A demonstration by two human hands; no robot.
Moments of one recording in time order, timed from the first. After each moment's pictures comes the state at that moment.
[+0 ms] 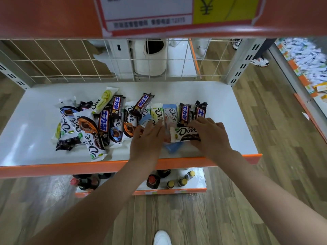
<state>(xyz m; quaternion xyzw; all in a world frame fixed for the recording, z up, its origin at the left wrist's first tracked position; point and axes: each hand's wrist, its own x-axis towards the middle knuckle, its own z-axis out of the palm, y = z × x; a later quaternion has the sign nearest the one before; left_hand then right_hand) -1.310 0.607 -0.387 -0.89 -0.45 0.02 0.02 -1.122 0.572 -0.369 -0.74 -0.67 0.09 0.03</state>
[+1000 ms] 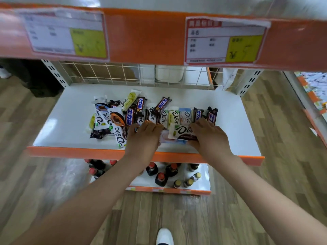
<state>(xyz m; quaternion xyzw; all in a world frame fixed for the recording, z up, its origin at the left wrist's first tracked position) -1.374 0.590 -0.339 -0.86 -0.50 -0.02 0.00 -1.182 0.550 -0.313 -0.70 -0.71 0.05 -0.01</state>
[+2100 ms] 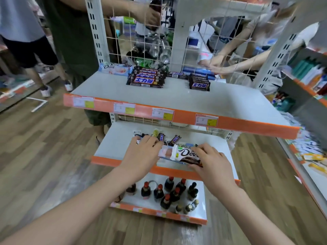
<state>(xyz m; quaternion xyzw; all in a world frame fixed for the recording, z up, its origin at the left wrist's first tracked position) -1.493 0.465 -0.120 -0.87 -0.48 -0.07 0.07 -1.285 0.407 -0.107 -0.69 -0.72 -0.02 0.08</state>
